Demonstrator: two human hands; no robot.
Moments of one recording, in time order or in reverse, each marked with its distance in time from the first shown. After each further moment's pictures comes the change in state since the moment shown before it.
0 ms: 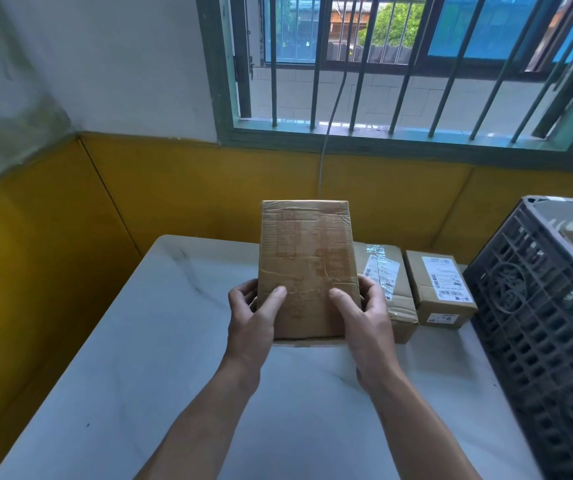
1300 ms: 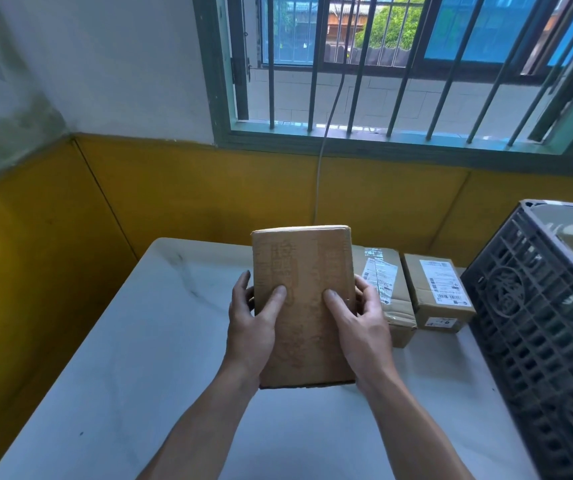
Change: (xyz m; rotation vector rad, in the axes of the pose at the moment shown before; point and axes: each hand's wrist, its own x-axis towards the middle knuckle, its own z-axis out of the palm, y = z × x) left_hand 0.005 0.003 0.005 0.097 0.031 0.039; right_hand 0.009 0.008 0.001 -0.105 0.008 -0.062
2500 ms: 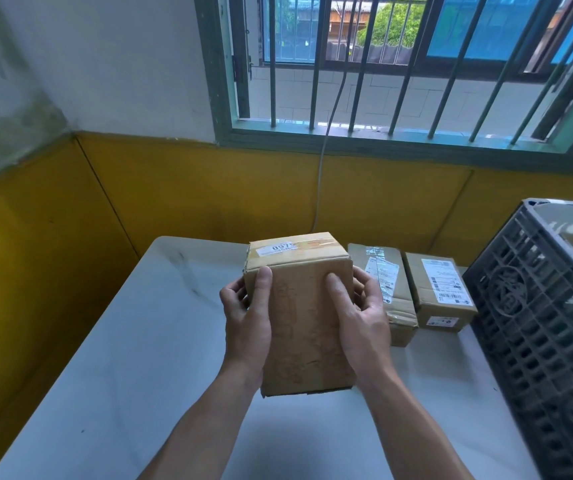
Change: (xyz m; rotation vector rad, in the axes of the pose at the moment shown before) left_hand -0.005 0.011 0.003 -0.080 0.063 -0.017; right_hand -0.004 -0.011 0.005 0.080 0.005 -0.036
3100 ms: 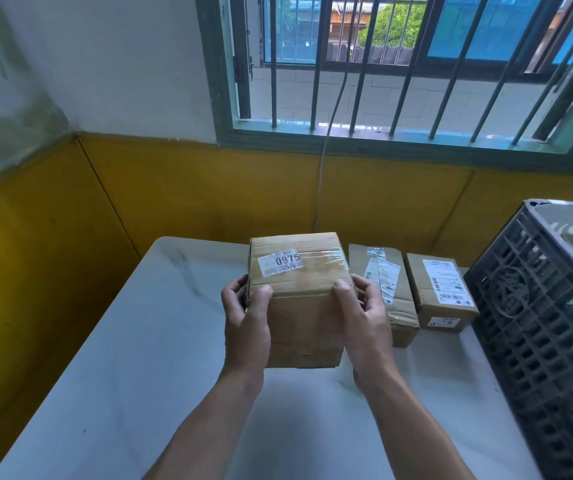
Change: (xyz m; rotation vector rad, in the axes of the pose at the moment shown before) left_hand -0.003 -0.003 -0.004 -0.018 0.004 0.023; right_hand 0.001 0.001 0.001 0.007 0.043 0.067
